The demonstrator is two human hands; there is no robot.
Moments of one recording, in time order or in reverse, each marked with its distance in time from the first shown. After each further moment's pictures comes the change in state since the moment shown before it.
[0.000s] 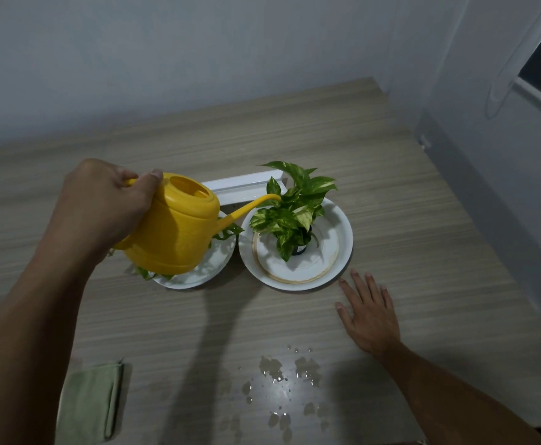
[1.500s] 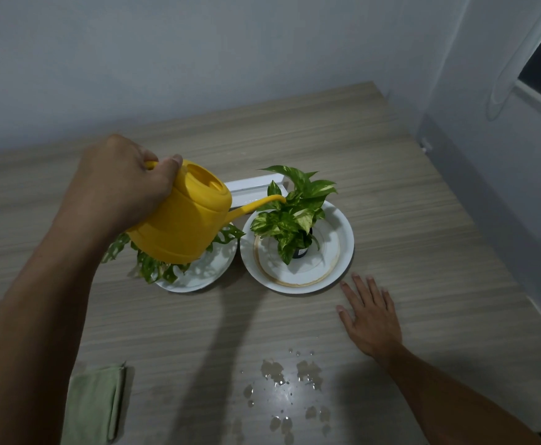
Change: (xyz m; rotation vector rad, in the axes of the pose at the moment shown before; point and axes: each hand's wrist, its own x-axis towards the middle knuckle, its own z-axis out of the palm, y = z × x) left_hand 0.019 0.030 0.000 0.185 -0.002 0.109; right_hand 0.003 0.003 0.004 -0.030 -0.048 0.012
